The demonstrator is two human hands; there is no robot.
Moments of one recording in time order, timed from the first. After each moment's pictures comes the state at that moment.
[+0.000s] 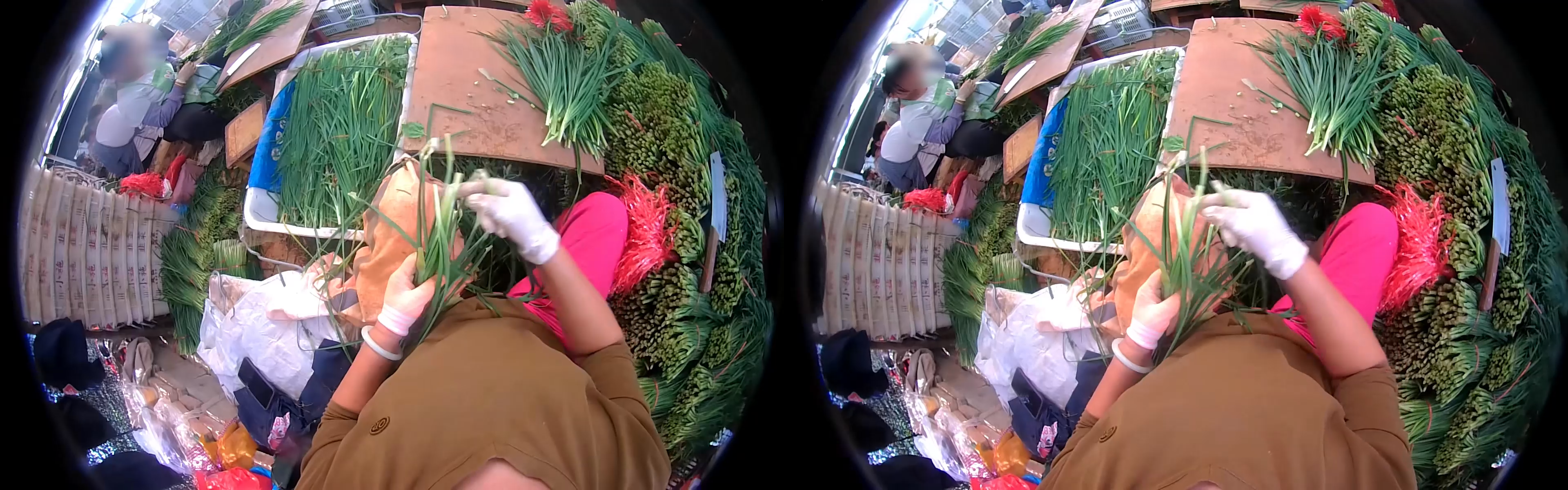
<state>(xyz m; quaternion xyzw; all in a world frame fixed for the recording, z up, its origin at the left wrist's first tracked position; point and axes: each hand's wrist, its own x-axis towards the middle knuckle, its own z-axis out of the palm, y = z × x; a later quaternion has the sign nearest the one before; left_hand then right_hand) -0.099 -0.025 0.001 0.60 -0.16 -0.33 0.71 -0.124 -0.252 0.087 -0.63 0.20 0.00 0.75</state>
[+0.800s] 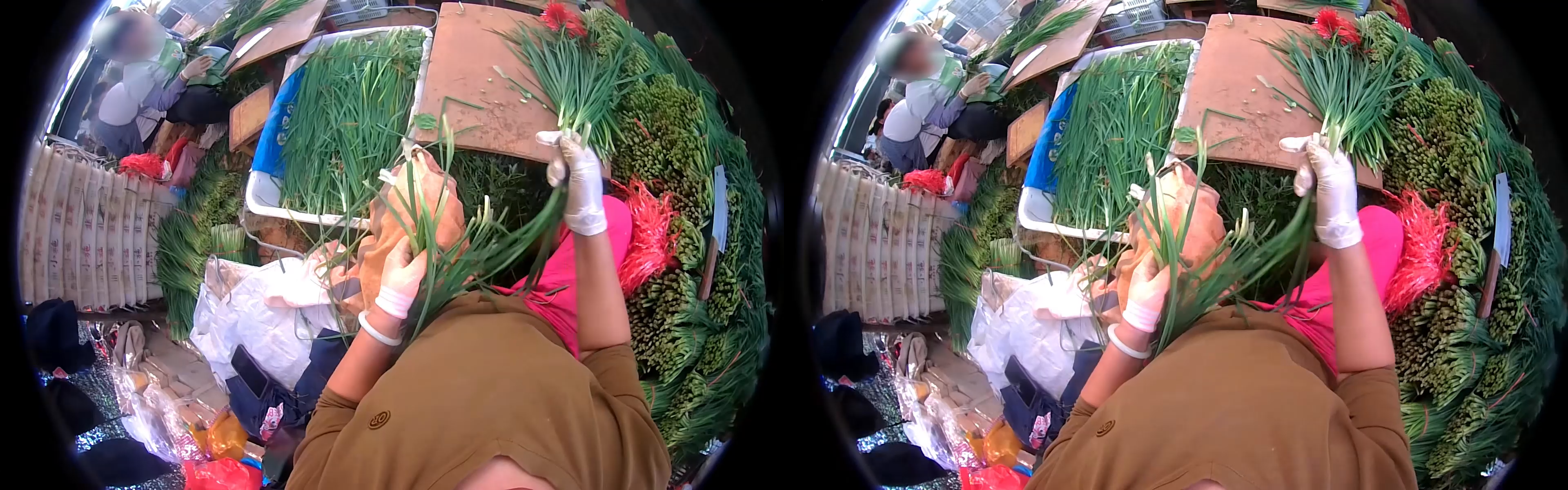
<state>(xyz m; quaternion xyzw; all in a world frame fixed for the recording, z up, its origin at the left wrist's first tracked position) -0.078 -0.022 0.002 0.57 -0.08 -0.33 0.74 -0.127 -0.315 0.085 -0.58 0.19 -0.24 0.76</state>
